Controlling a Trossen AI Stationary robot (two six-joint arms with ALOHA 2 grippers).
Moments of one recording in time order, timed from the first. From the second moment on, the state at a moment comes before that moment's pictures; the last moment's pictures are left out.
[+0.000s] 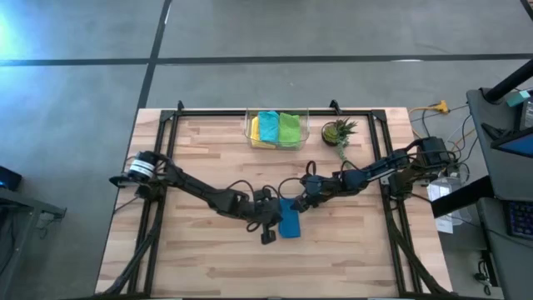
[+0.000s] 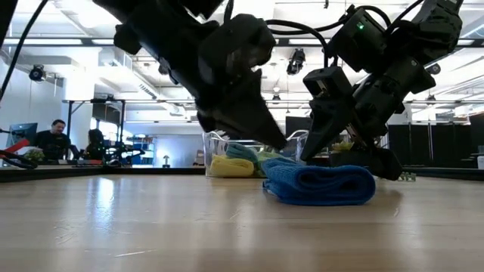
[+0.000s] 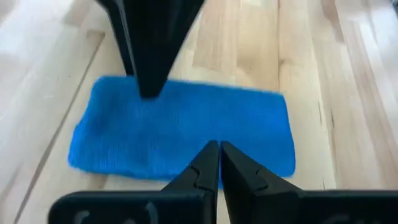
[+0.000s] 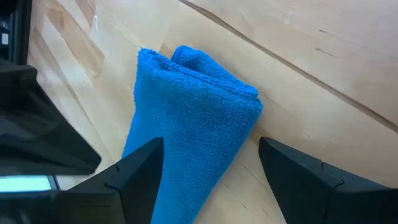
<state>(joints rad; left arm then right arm) -0.27 1.89 1.12 0.07 -0.18 -0.40 0.10 1.64 0.59 0.25 -0.10 1.18</state>
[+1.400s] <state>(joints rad) -0.26 2.01 1.11 0.11 -0.11 -0.52 0.16 1.78 0.67 0.36 -0.16 1.25</state>
